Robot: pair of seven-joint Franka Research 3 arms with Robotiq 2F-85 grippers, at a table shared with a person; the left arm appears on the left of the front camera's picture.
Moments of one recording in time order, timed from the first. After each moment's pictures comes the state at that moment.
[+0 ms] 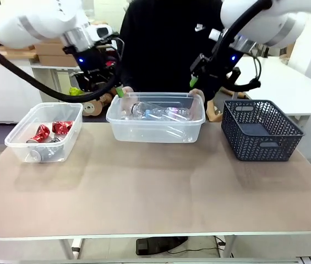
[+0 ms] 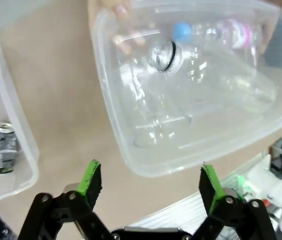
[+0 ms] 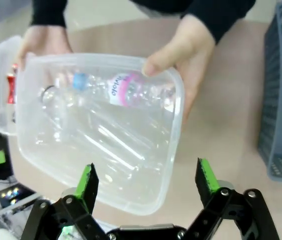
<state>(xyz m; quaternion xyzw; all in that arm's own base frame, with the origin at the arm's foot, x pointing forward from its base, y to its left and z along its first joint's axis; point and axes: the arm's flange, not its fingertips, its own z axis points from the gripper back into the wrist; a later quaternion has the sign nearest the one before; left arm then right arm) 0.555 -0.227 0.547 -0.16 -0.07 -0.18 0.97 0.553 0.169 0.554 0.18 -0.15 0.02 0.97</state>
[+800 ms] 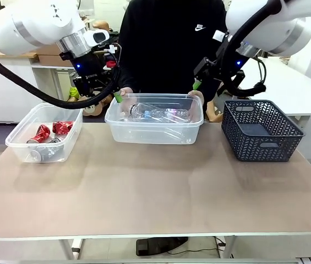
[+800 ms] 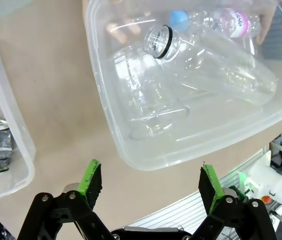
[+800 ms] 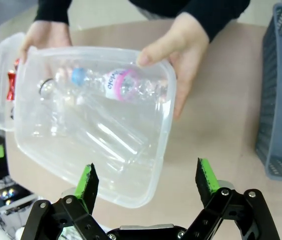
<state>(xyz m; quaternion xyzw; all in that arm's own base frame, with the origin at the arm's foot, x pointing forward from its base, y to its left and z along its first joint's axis) 0.547 -0.222 0.537 -0.17 -0.07 -0.18 0.97 0.536 0.163 0.548 0.18 -0.17 0.03 0.97</state>
